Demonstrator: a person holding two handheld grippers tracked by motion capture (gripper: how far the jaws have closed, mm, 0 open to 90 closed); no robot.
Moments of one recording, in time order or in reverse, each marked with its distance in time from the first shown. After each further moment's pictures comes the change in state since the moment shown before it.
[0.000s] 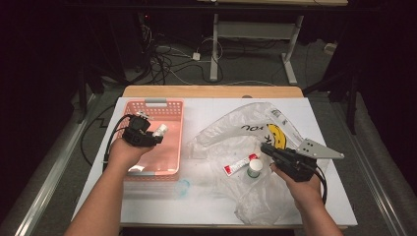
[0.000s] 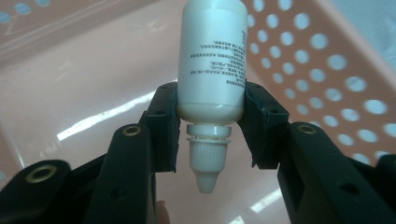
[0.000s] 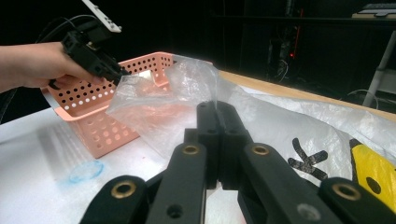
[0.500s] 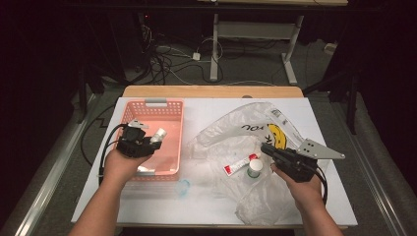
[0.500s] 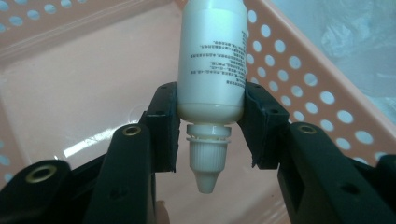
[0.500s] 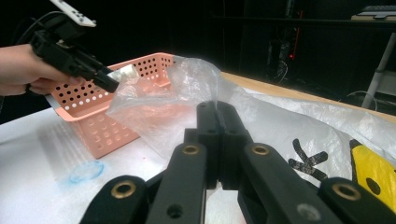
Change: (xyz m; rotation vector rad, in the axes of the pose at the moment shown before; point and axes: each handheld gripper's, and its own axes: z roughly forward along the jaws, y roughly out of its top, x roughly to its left) left arm -0.022 -0.031 -0.025 -0.117 0.012 0.003; right arm 0.001 0.001 -0.001 -0.002 -0.002 -0.005
